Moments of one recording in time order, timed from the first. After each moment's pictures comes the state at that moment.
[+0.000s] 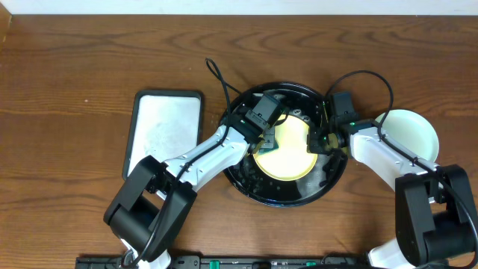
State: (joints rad) left arm -0.69 1.85 1.18 -0.46 -0.15 -0.56; right arm 0.25 1.73 0.90 -0.44 -0.12 0.33
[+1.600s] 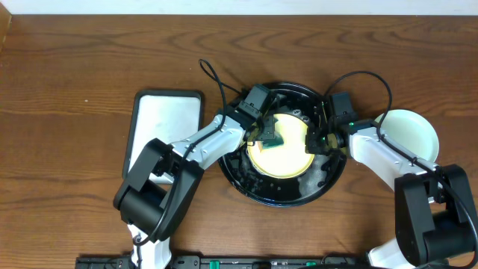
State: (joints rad) left arm -0.60 1.96 1.21 -0.40 0.06 -0.63; right arm 0.26 1.73 0.90 -0.44 -0.14 0.33
